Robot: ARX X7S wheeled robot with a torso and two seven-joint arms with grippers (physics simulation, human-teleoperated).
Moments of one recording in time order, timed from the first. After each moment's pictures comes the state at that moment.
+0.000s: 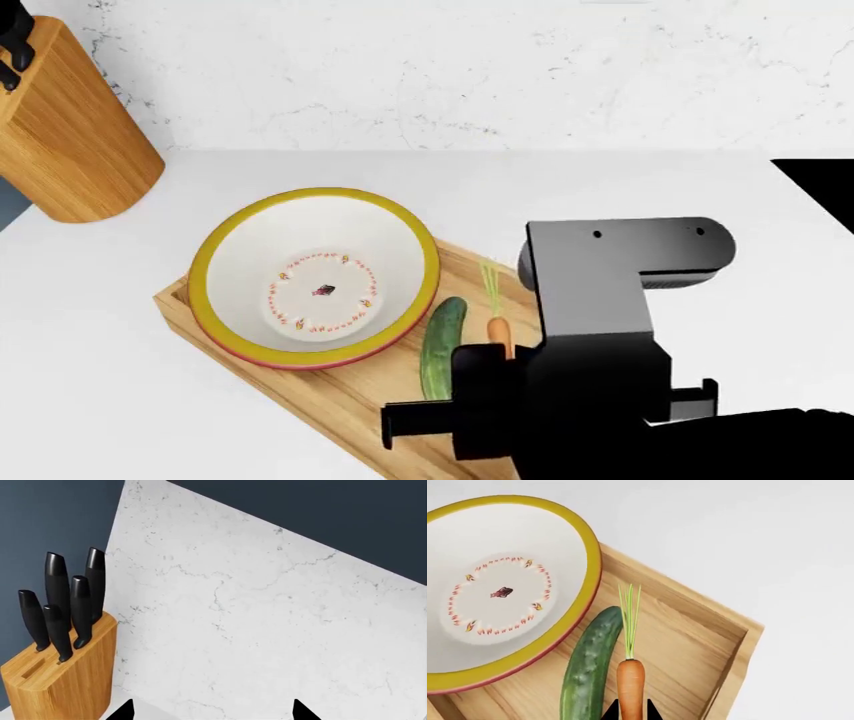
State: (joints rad) left arm -1.89 -0.92 1.10 0.38 -2.07 -0.18 -1.44; right arm 2.08 0.49 -2.02 -1.04 2.33 -0.60 1.57
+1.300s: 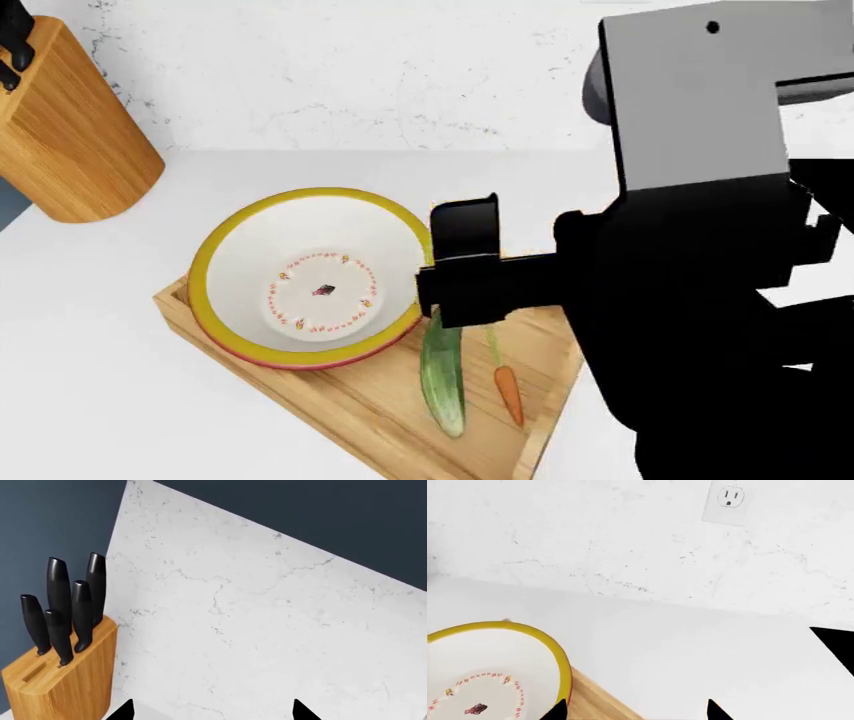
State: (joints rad) left arm -1.90 -0.92 1.09 0.39 -2.07 -0.18 -1.44; right arm 2.33 0.63 -1.86 -0.88 2.35 -0.20 1.56
